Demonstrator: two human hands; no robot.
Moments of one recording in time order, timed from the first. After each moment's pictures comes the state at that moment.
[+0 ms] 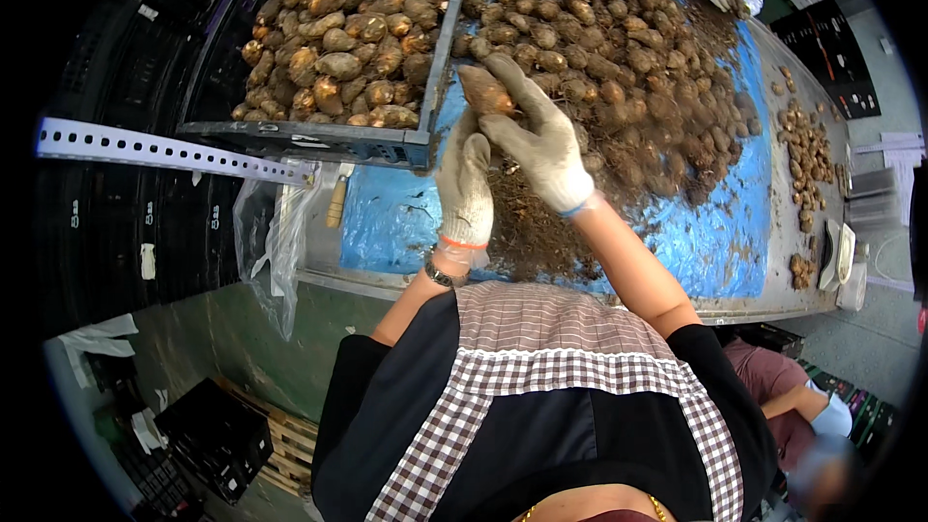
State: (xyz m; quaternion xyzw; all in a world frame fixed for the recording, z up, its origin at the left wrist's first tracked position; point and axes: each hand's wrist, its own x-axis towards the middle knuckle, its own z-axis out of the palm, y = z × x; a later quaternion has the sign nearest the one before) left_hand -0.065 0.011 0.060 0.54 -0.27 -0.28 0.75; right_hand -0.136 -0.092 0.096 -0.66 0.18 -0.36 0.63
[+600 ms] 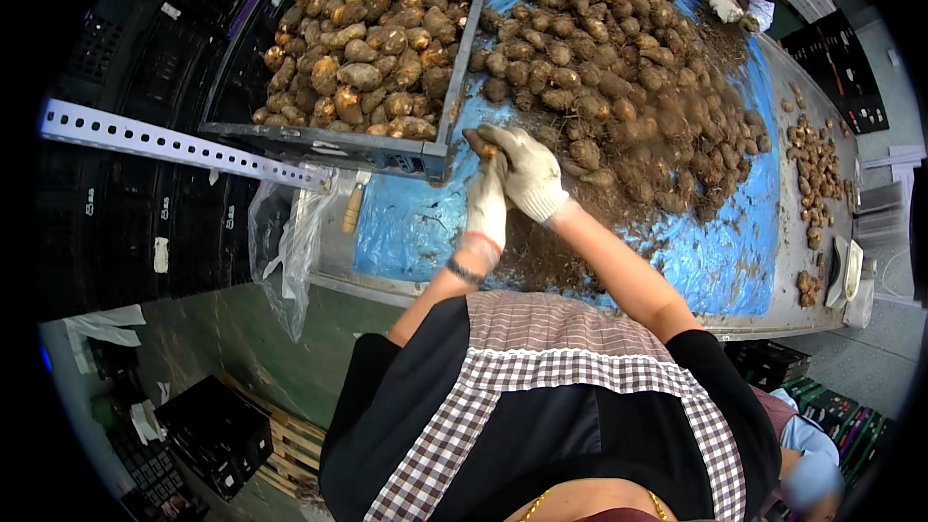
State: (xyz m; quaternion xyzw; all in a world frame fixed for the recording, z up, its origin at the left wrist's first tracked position) left_hand -0.067 0.000 -0.011 0.53 0.00 -0.47 0.71; right_hand -0.124 -0.088 0.037 -0.89 0.27 -0.20 0.31
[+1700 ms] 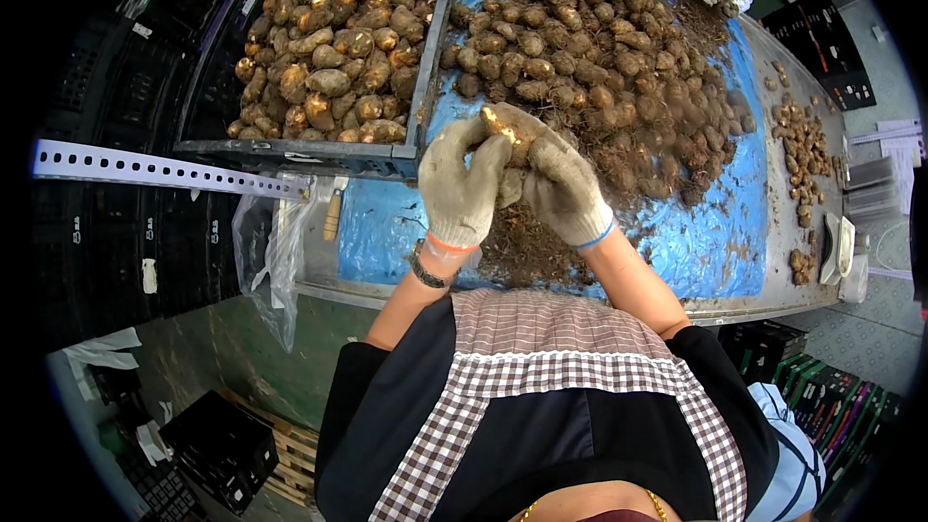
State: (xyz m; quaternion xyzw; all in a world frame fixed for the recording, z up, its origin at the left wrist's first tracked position) left_hand -0.046 0.001 0.092 0.65 -0.50 -0.01 0.57; right_hand -0.182 -0.086 0.100 -0.37 0.14 -0.25 0.89
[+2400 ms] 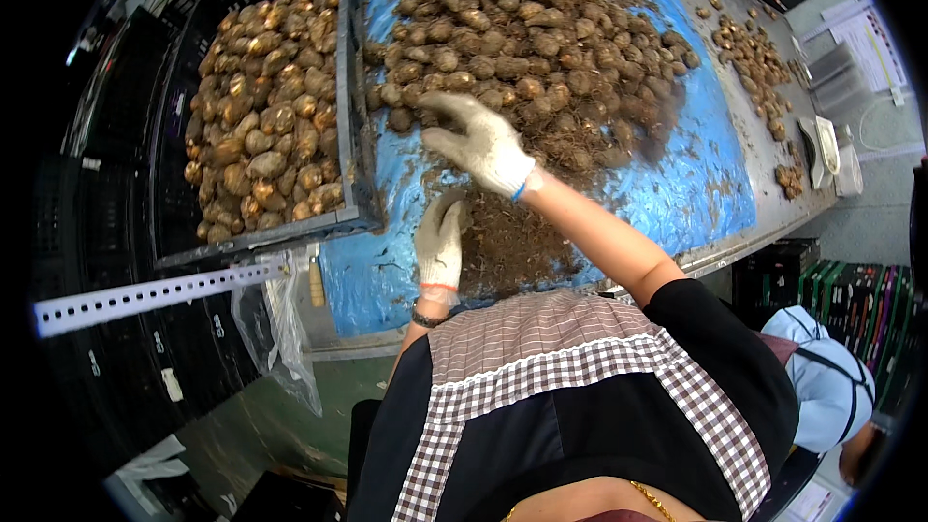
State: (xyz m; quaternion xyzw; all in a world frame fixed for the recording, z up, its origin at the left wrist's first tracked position) left_hand -0.078 0.011 -0.022 0.67 -0.30 -0.40 0.55; right_hand -0.162 -0.144 0.072 -0.79 0.34 -0.30 0.41
